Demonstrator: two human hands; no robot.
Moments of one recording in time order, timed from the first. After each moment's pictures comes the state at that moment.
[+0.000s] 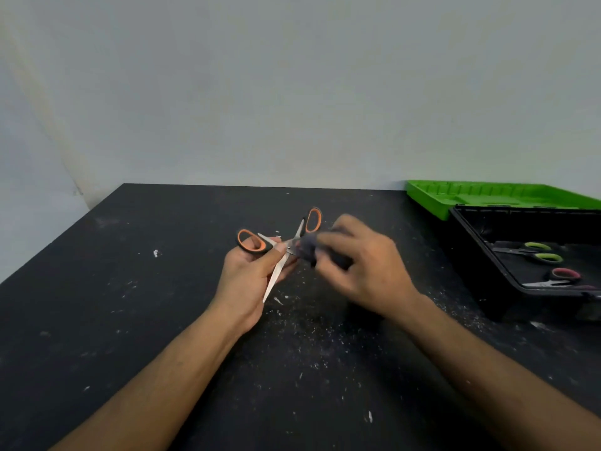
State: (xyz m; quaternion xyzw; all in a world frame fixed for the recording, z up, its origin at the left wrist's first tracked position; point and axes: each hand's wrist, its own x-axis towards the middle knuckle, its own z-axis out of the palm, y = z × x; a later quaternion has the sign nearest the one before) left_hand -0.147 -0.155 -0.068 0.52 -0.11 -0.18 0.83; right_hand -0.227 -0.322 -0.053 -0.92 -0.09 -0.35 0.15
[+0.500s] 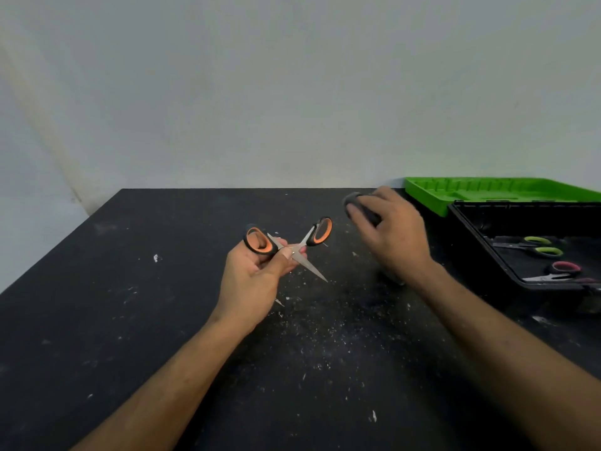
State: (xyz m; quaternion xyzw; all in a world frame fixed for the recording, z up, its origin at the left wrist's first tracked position) left_hand -0.150 -0.150 -0.071 0.64 -0.22 -0.08 0.73; right_hand -0.194 -0.378 -0.047 -0.88 0.09 -0.44 0.15
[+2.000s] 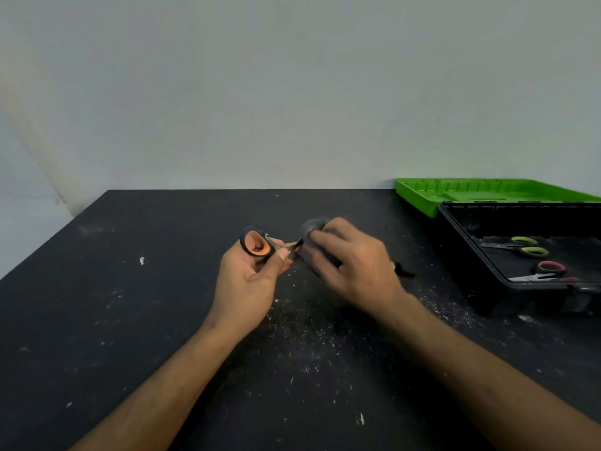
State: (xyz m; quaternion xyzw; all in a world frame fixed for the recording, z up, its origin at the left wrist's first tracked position) left_hand -0.149 -0.158 -0.078 0.68 -0.24 -0.02 0.69; right_hand -0.218 -0.335 -0.068 -0.90 -0.08 -0.41 0.14
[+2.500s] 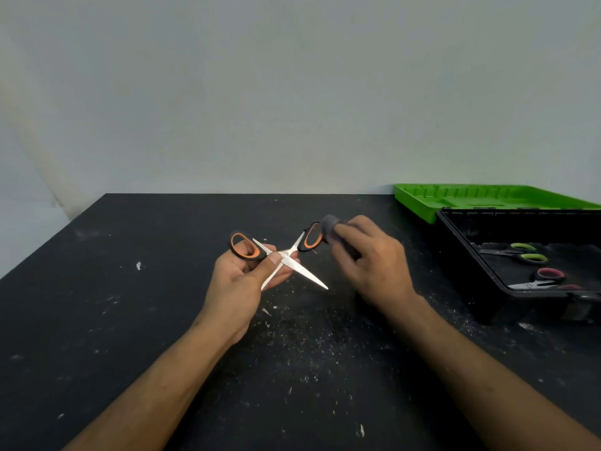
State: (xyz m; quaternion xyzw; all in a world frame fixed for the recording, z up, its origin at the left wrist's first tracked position) left_hand -0.147 -0.155 -0.070 0.59 -0.17 -0.14 0.78; right_hand -0.212 -0.360 -0.074 -0.88 0.01 -0.45 0.14
